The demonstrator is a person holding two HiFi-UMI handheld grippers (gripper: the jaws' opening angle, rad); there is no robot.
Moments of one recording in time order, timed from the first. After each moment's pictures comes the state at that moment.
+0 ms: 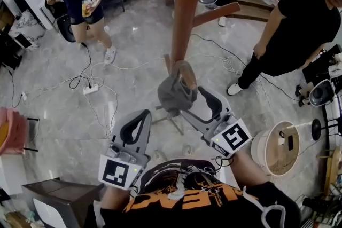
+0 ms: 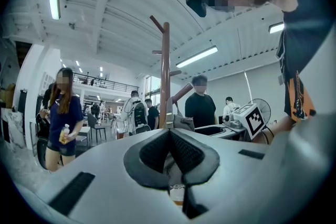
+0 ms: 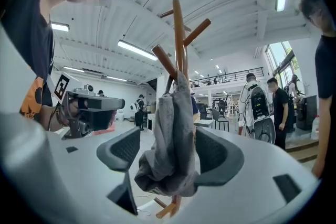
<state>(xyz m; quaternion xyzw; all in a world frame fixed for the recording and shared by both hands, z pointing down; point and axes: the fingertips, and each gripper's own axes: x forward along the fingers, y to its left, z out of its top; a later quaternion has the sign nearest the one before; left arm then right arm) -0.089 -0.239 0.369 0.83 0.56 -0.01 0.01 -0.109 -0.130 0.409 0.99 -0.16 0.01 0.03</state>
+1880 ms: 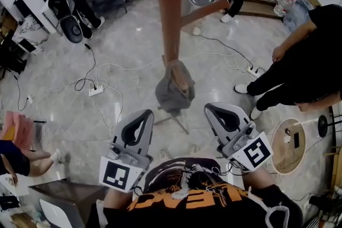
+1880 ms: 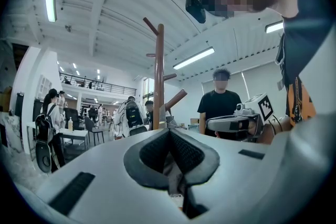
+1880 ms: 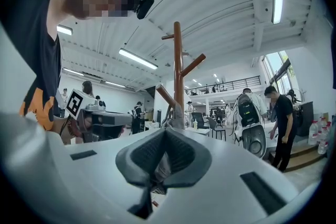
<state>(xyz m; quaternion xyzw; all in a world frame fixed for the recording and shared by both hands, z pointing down) -0.102 -0.221 0.350 0.82 0.57 -0.02 0.02 -0.166 -0.110 0.355 0.99 -0.15 -0.04 0.03</state>
